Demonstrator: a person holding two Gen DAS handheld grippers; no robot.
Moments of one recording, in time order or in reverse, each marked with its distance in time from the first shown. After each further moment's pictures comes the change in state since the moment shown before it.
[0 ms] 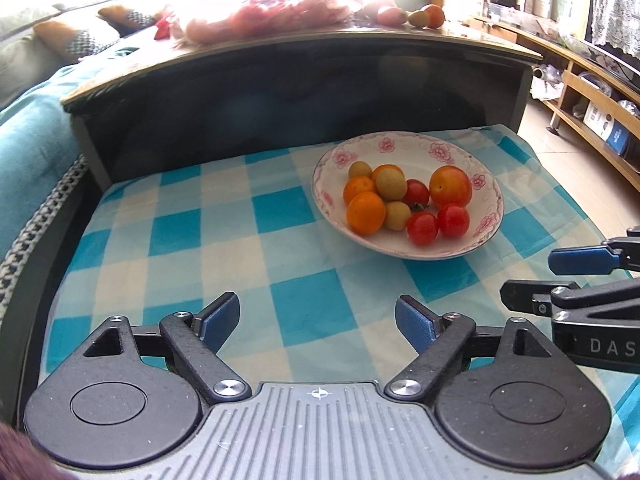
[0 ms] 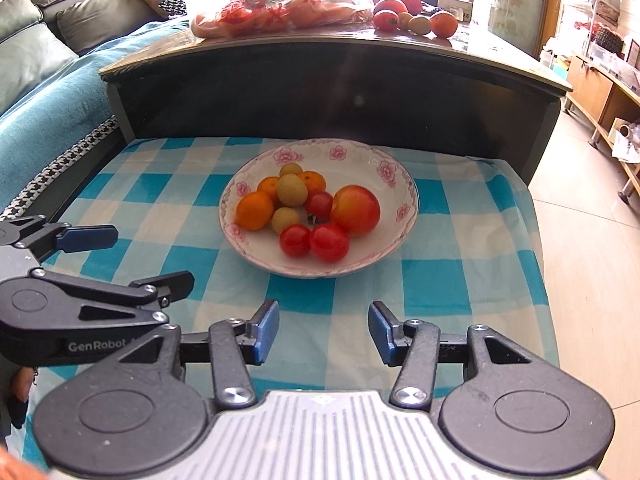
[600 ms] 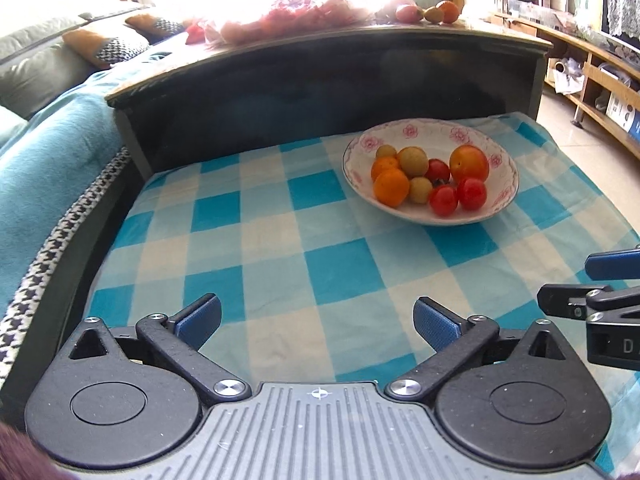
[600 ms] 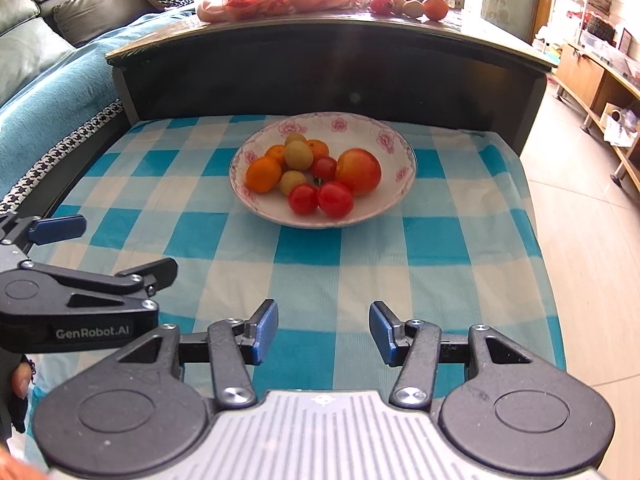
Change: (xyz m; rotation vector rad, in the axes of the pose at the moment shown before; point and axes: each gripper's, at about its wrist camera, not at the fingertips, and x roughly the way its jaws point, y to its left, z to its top) left arm -0.023 -0.002 -0.027 0.011 -0.010 0.103; right arm -0.018 0.010 -0.028 0.021 0.028 -0.016
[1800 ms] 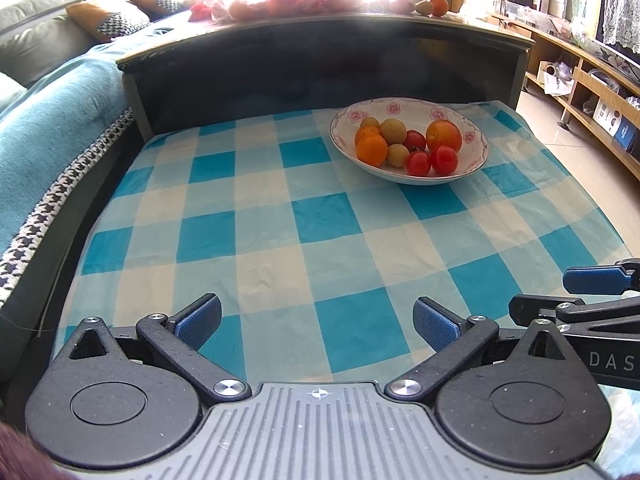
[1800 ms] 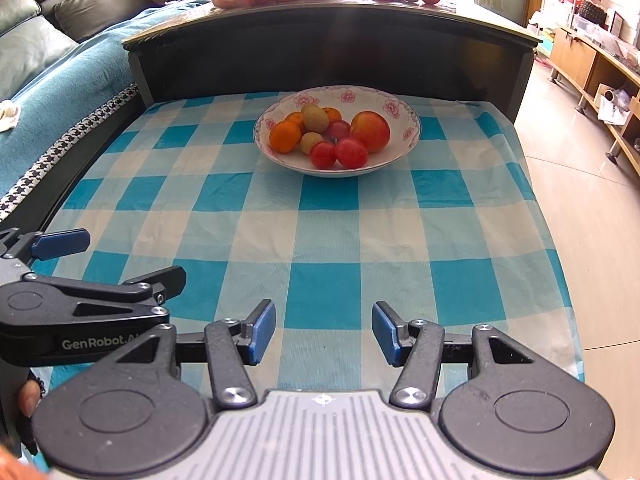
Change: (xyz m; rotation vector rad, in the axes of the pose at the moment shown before) left arm -0.029 0.002 -0.033 -0.054 0.036 -0.056; right arm -0.025 0.018 -0.039 0.026 0.028 0.003
